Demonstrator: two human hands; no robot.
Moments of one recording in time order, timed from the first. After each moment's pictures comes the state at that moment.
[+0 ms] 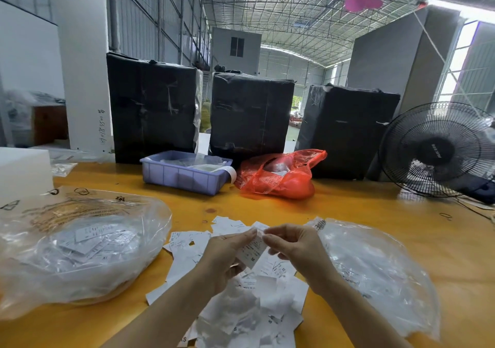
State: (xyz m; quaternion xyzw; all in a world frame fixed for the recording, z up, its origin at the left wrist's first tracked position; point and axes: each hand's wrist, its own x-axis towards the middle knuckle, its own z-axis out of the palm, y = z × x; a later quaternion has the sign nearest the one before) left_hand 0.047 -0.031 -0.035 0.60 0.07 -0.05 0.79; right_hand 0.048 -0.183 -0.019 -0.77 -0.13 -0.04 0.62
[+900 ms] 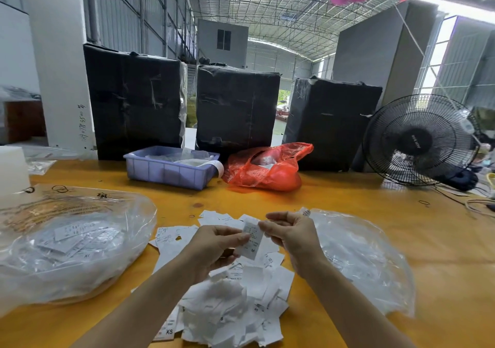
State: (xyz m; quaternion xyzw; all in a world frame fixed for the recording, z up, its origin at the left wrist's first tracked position) left_hand 0.045 -0.021 -0.029 0.65 0.01 -0.11 0.75; right_hand 0.056 -0.189 -0.019 -0.69 -0.03 -0.06 0.72
